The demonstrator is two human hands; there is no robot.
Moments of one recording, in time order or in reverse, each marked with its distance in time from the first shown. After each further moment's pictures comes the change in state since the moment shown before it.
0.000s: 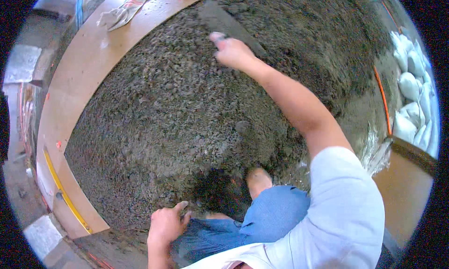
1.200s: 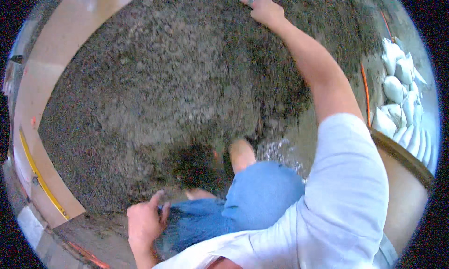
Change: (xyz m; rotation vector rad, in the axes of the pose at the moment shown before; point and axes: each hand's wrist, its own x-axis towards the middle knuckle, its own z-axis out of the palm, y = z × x) left_hand -0.052 -0.021 0.033 -0.051 0.077 -0.009; right_hand 0.011 0.091 -0.045 -0.635 0.197 0.118
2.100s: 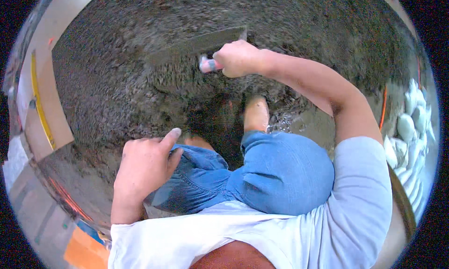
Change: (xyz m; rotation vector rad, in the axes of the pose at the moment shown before) left_hand -0.043 0.015 0.023 -0.012 0.244 0.144; right_hand -0.244 -0.201 -0.003 0.132 -0.645 -0.937
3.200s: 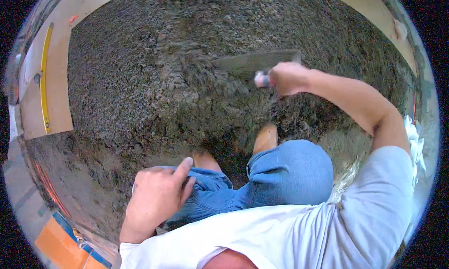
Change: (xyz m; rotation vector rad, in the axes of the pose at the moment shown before) left_hand -0.059 -0.024 0.013 -0.135 0.106 -0.047; right_hand -0.013 0.003 -0.067 -0.168 -0.322 0.180
